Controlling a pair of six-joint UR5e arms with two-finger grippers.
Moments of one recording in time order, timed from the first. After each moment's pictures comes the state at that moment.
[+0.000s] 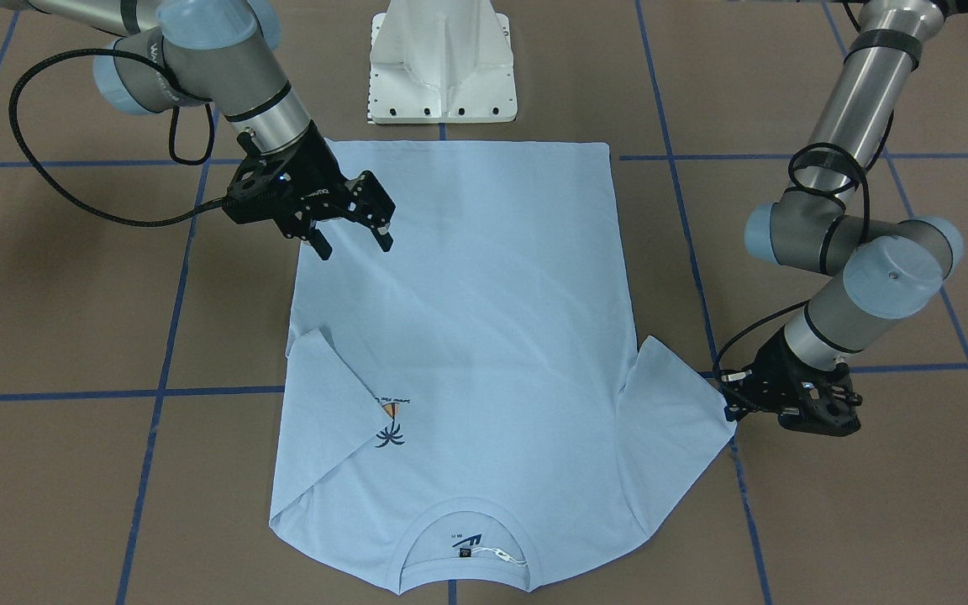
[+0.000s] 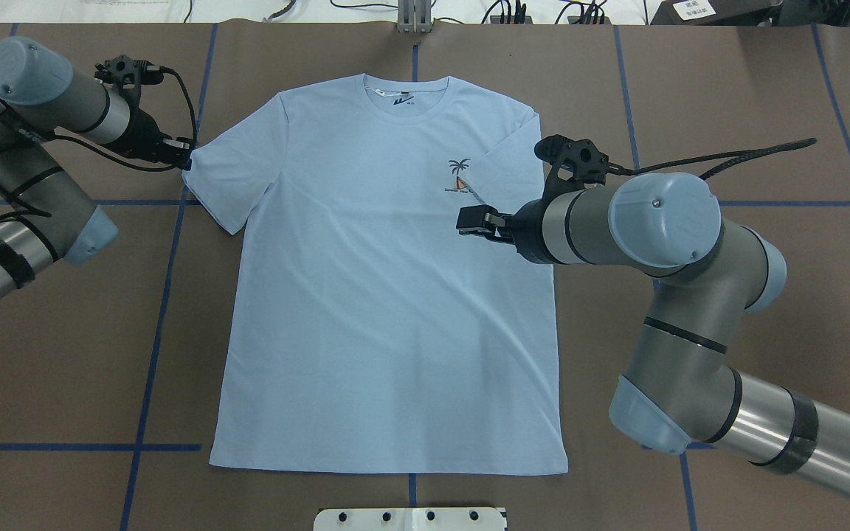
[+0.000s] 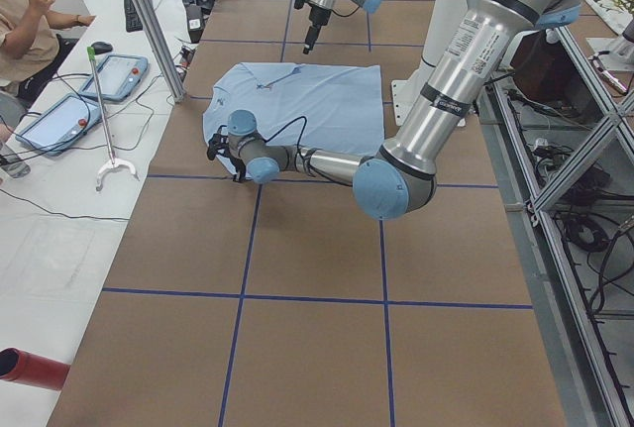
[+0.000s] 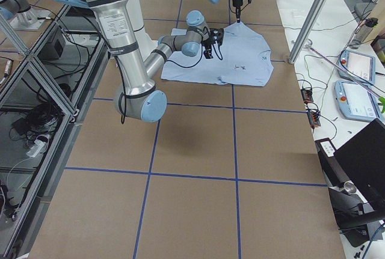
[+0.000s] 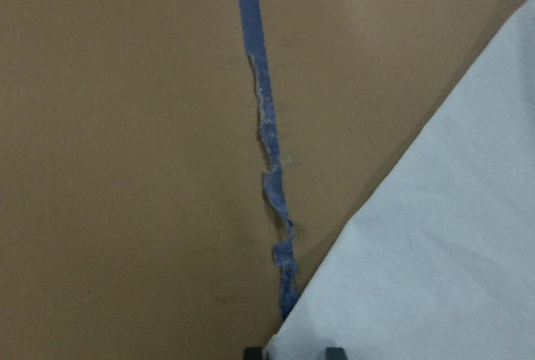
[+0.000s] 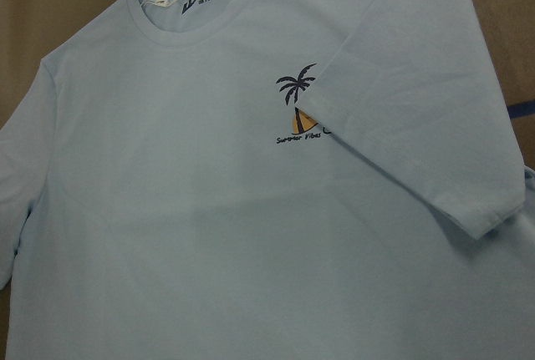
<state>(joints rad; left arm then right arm) -0.95 -2.10 -1.14 -2.35 -2.12 -0.88 0.56 -1.14 1.85 -1.11 1.73 1.49</state>
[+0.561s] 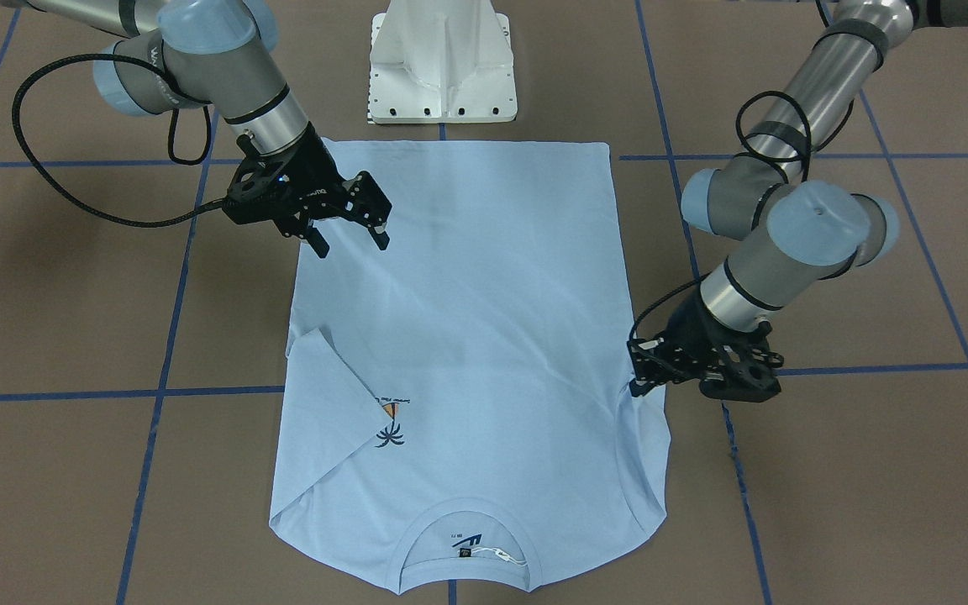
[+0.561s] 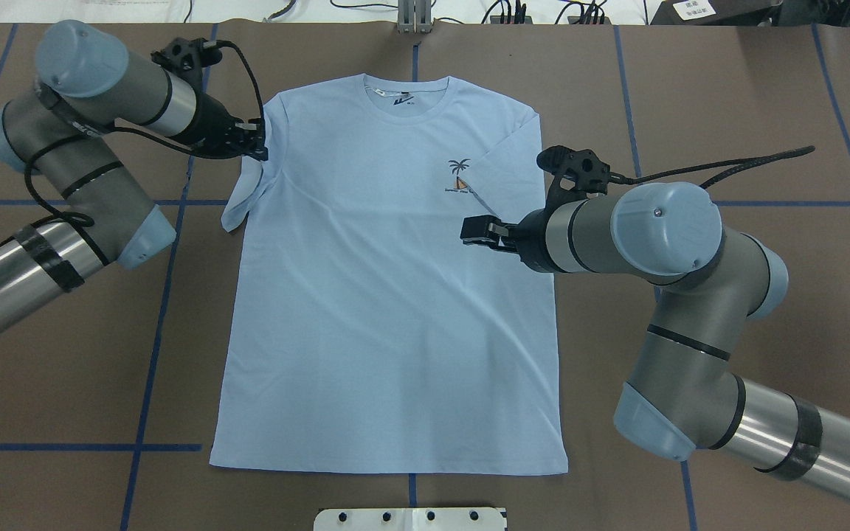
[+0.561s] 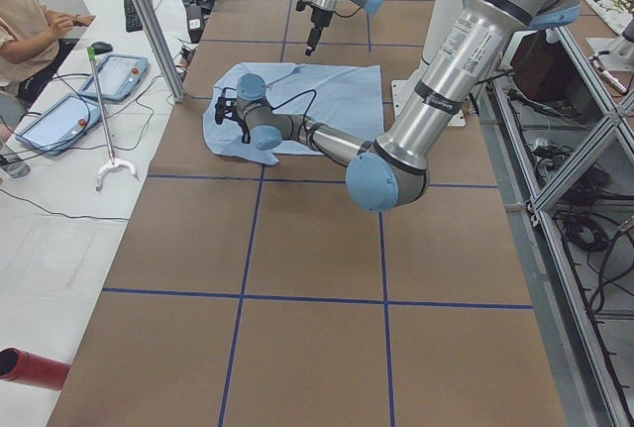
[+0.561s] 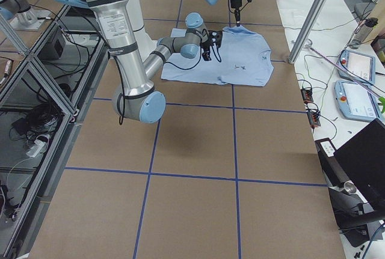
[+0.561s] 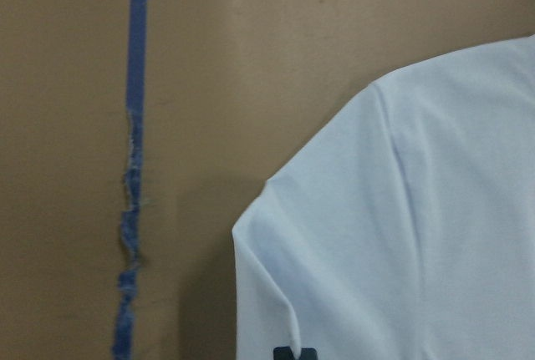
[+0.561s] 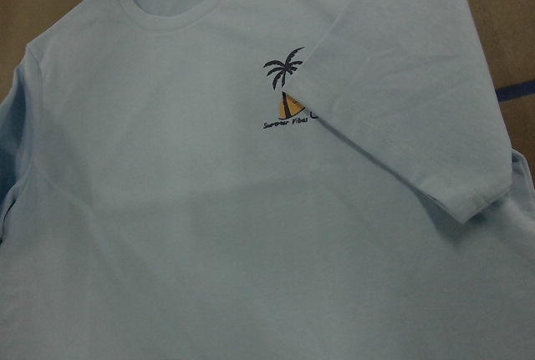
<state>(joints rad) -0.86 -2.18 -1.28 -2.34 -2.12 -1.19 0.55 -1.16 1.85 -1.10 1.74 1.48</state>
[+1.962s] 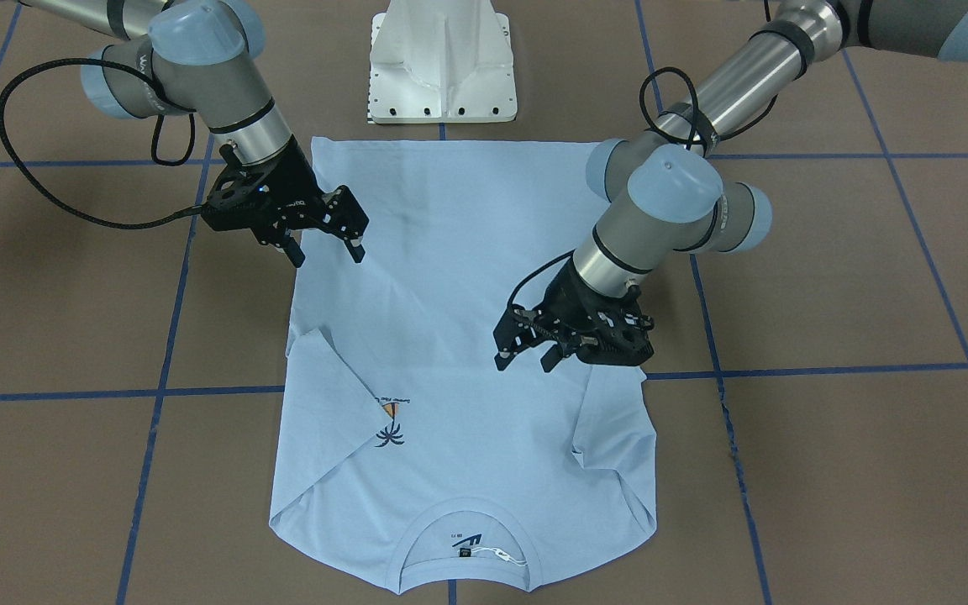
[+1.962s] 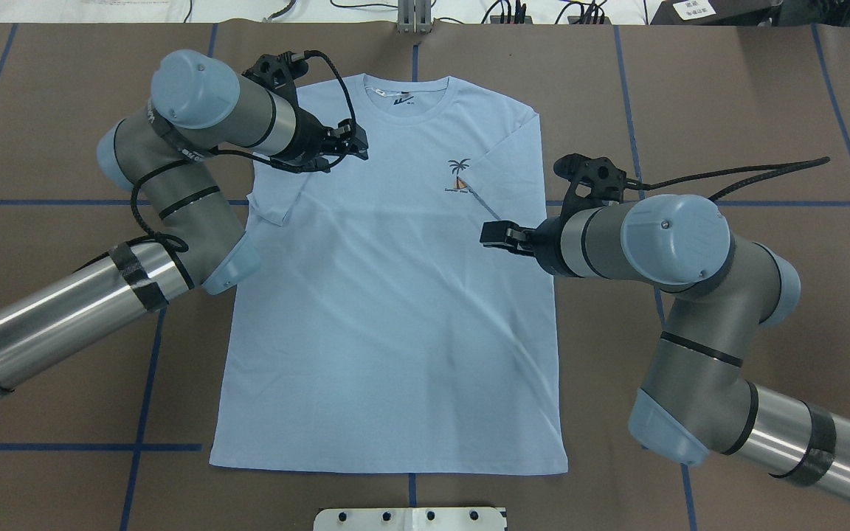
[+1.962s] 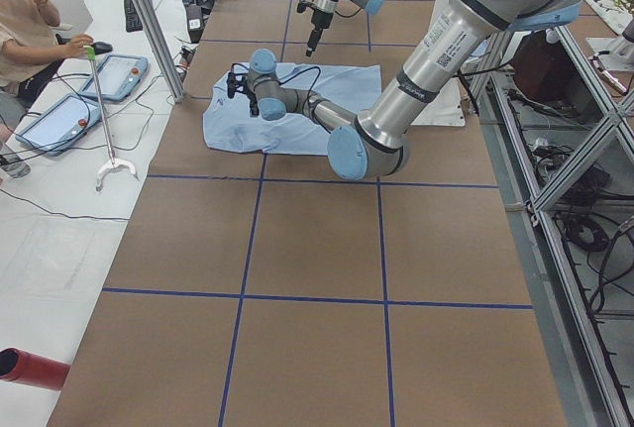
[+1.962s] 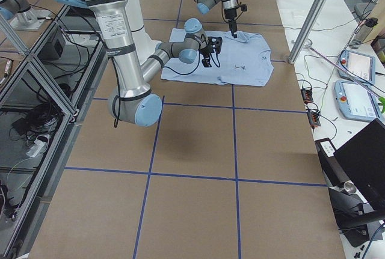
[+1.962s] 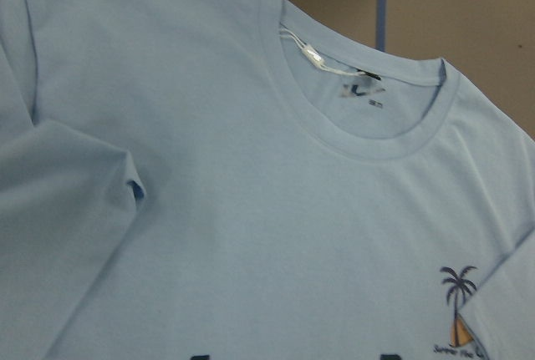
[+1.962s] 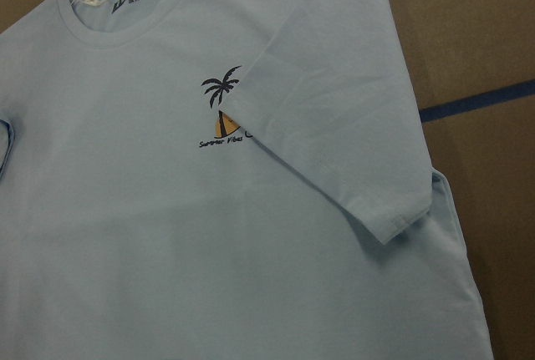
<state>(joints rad) -0.72 -2.24 -1.38 -2.36 -1.97 -1.43 0.54 -1.22 1.86 -1.11 1.68 1.49</state>
